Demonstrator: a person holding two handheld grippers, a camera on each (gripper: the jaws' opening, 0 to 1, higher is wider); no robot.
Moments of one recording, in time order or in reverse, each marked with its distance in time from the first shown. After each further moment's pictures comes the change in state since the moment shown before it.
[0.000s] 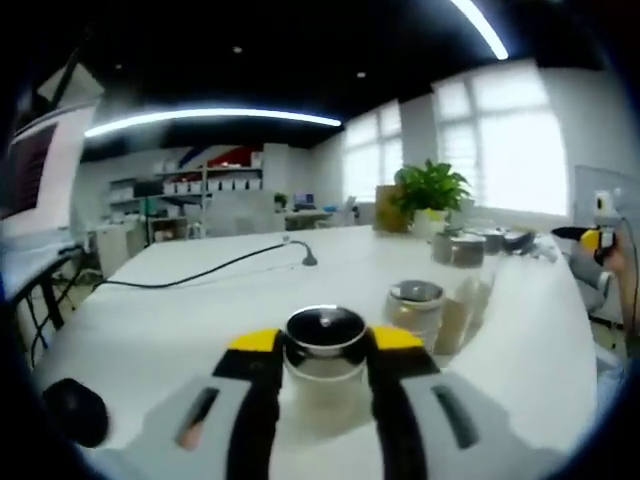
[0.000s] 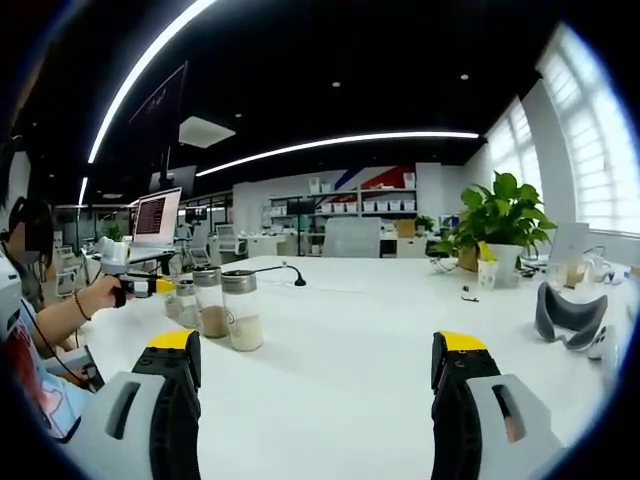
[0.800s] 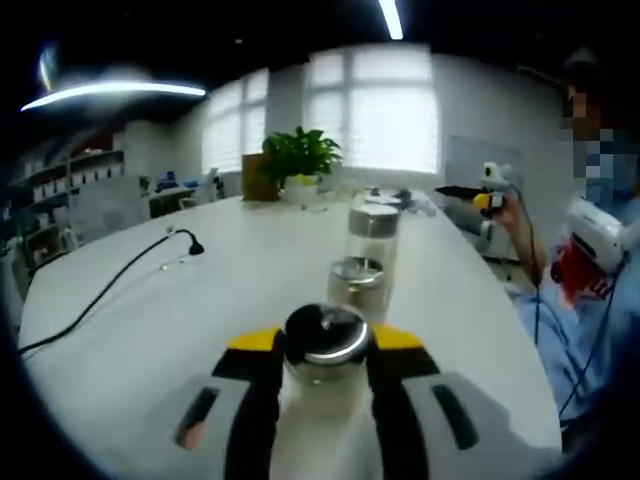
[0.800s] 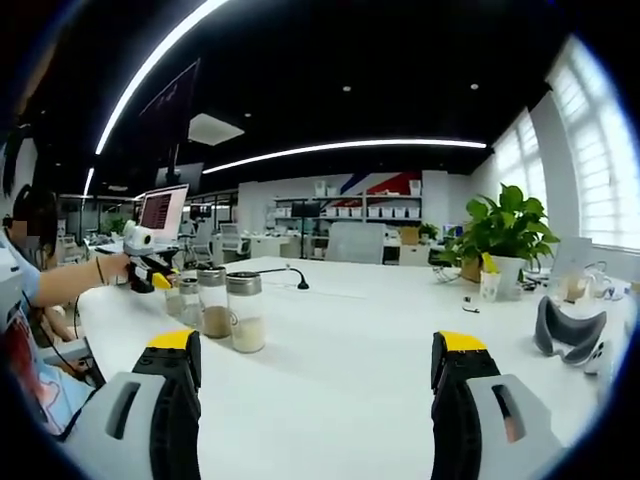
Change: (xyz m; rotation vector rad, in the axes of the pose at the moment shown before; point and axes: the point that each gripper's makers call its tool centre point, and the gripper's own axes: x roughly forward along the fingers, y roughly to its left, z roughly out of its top) left arm 0.003 -0.020 -0.004 0.134 0.162 -0.630; right arm -0.001 0.005 0.006 -0.048 -0.014 0.008
